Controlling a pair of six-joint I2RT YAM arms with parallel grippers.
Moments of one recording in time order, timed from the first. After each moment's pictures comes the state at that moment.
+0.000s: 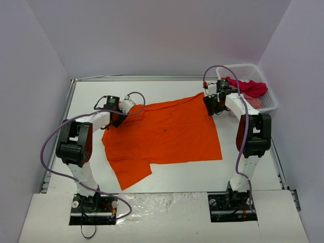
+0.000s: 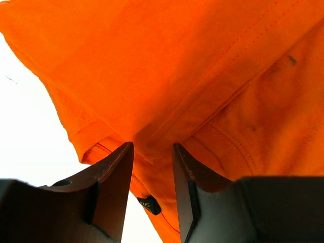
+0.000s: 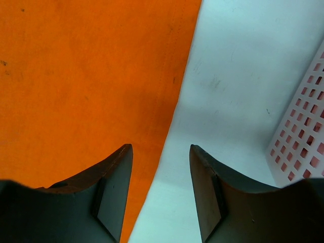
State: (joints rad) left arm -0.18 1.85 1.16 -0.27 -0.01 0.56; right arm 0.06 1.96 1.48 -0.59 -0.10 -0.34
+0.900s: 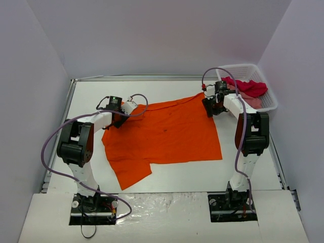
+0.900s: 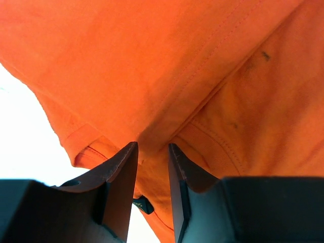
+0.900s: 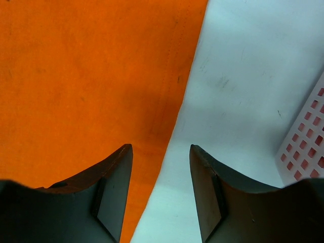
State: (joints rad) left arm -0.21 1.85 1.17 -0.29 -0.01 0.59; right arm 0.07 1.99 1.48 -0.58 -0.08 -0.34
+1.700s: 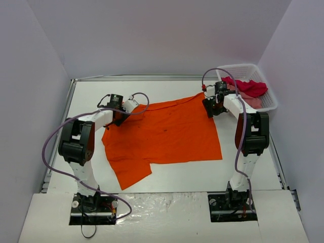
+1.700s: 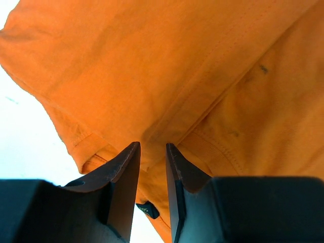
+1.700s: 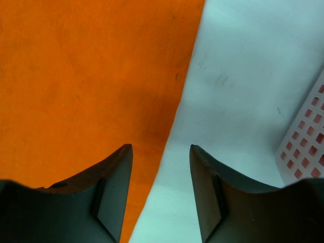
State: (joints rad) left arm -0.22 1.88 1.22 -0.33 -0.01 0.61; right arm 0.07 1.99 1.47 -0.58 -0.07 -0.35
